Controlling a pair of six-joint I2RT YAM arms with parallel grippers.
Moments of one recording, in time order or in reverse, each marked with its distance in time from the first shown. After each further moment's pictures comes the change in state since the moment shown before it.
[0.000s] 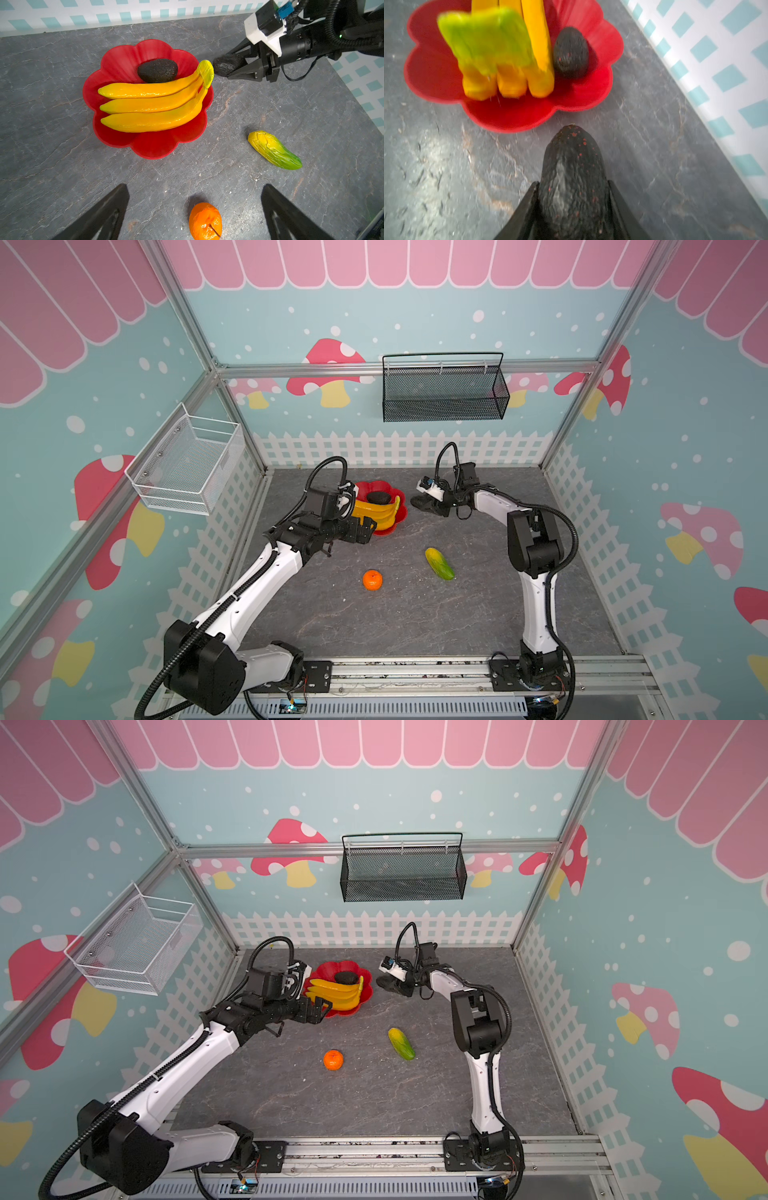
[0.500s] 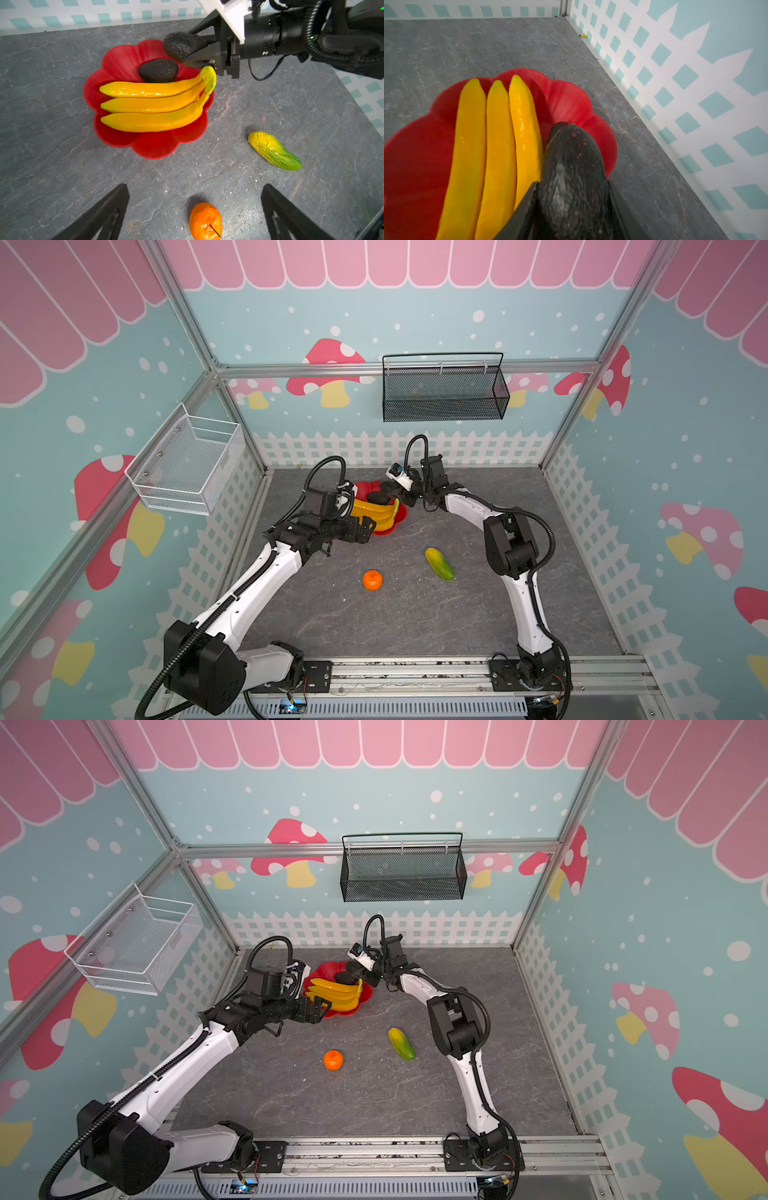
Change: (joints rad) left arm 0.011 0.000 0.000 0.000 0.013 -0.001; right arm 0.163 0.125 0.191 0.204 0.151 0.299
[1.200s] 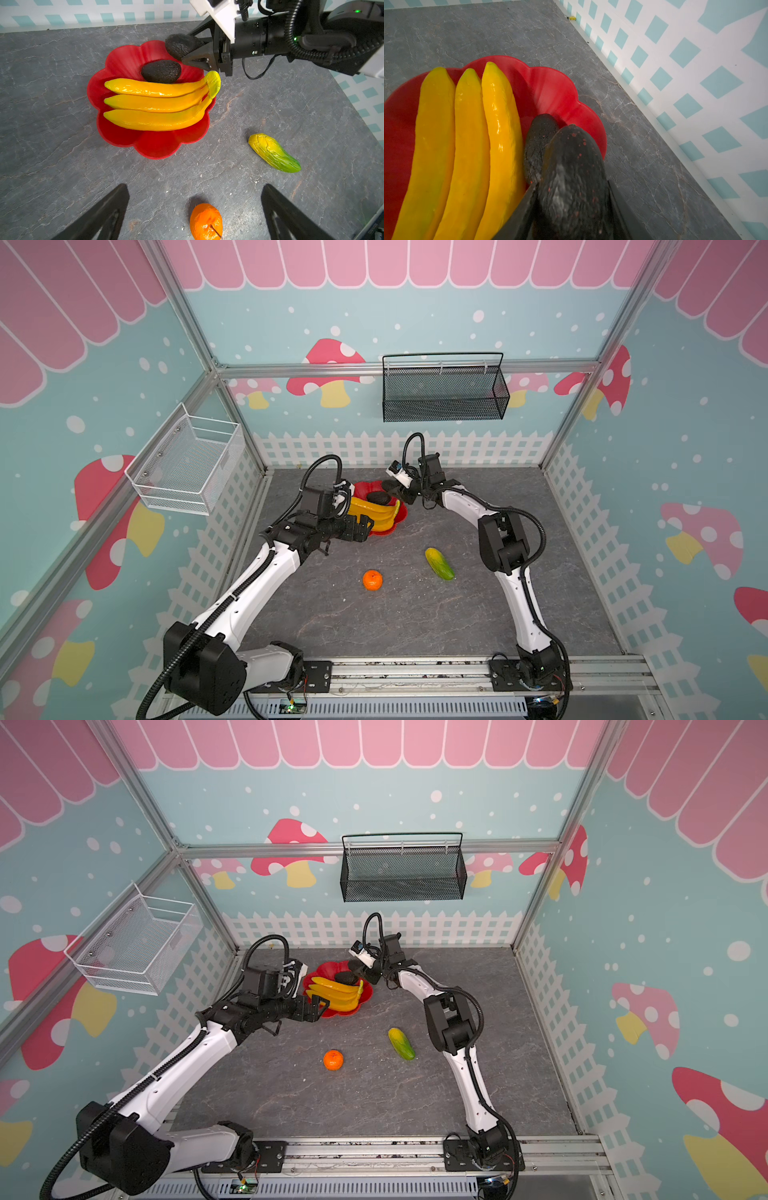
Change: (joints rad) left arm 0.021 -0.003 0.000 0.001 0.014 -0.006; right arm -0.005 0.086 0.146 -0.114 0.032 0.002
